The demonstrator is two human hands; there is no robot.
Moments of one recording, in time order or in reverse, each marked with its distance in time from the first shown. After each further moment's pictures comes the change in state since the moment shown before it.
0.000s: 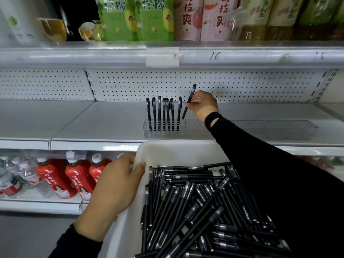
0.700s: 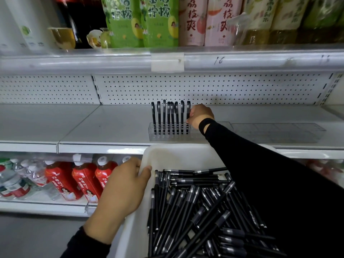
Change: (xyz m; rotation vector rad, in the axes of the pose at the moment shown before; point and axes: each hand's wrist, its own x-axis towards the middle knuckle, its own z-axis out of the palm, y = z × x) left_hand -0.002 0.002 0.001 -0.003 0.015 0.006; right_hand -0.003 0.000 0.024 -0.400 -0.189 0.097
